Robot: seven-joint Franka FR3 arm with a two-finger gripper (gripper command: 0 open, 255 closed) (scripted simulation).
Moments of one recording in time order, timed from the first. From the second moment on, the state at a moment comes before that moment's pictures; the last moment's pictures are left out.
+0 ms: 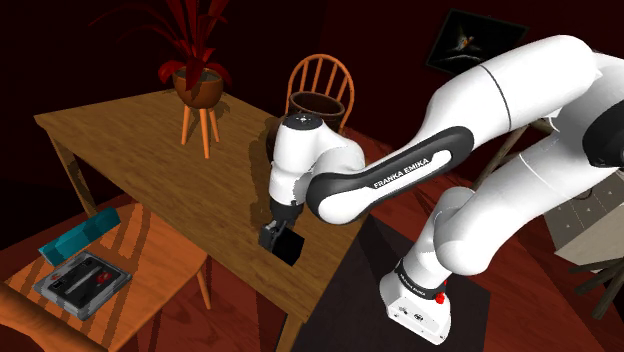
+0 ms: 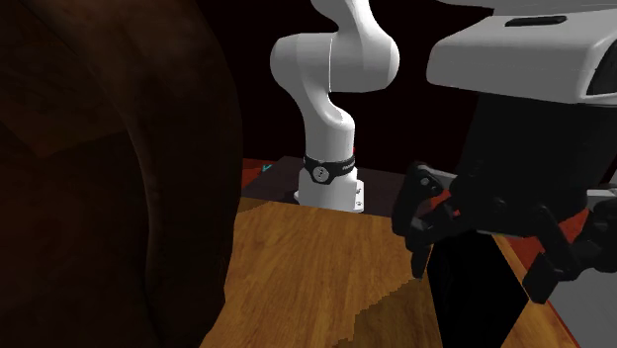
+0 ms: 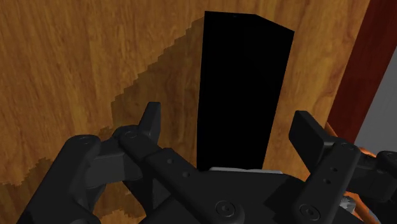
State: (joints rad) arm 0.20 -0.28 0.44 -2.62 0.13 2.36 0.40
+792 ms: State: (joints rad) arm 0.20 -0.26 0.45 -2.63 0.12 2.38 0.41
